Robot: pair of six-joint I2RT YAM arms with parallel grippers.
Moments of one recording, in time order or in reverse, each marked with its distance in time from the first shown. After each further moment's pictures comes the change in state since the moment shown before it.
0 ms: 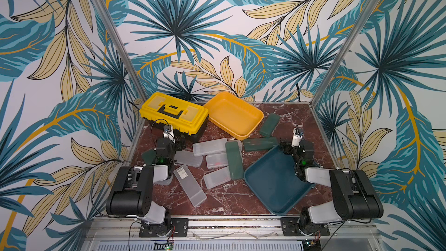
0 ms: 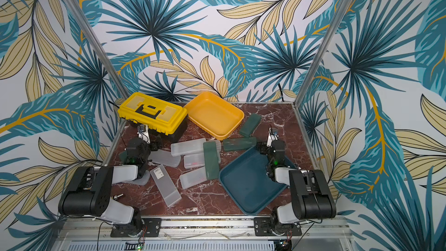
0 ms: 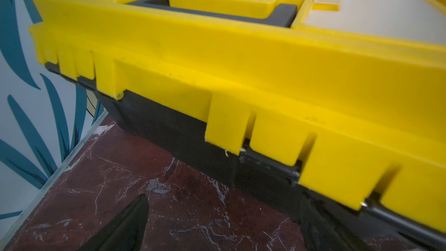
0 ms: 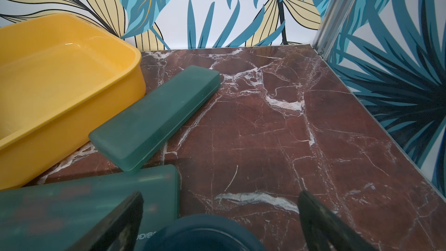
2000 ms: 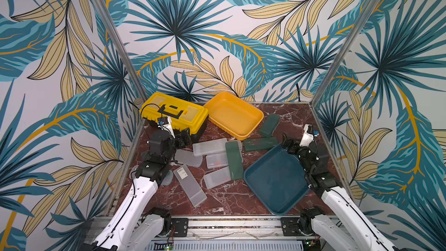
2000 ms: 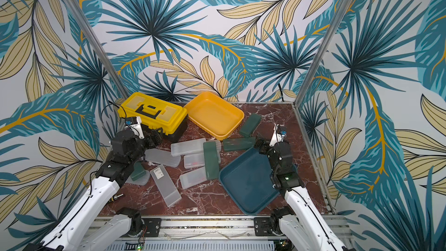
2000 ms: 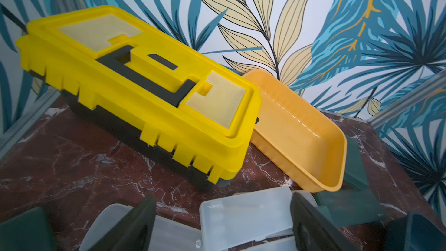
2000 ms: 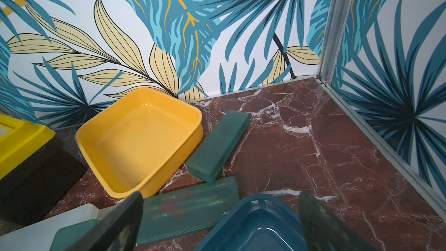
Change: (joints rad) left arm -0.207 -0.603 0.297 -0.941 0.059 -0.357; right arm 0.193 -0.673 0.132 -0.688 0.120 0.221
